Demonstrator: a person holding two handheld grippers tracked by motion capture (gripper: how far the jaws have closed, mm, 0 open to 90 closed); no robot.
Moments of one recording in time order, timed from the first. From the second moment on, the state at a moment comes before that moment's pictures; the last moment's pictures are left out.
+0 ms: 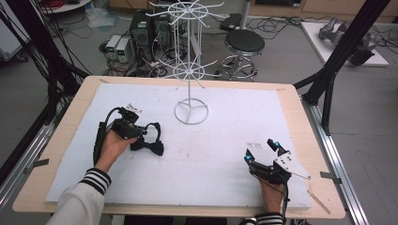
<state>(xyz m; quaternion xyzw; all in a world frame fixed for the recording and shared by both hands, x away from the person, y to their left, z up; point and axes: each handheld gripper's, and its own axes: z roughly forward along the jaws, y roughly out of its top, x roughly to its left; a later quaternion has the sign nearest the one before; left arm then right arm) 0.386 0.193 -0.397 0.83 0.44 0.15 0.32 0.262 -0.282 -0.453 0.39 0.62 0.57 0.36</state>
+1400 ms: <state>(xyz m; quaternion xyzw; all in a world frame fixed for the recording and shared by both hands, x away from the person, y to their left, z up) 0.368 0.165 -0.314 0.74 0.32 0.21 0.54 0.261 -0.281 -0.453 0.39 0.62 0.57 0.36</state>
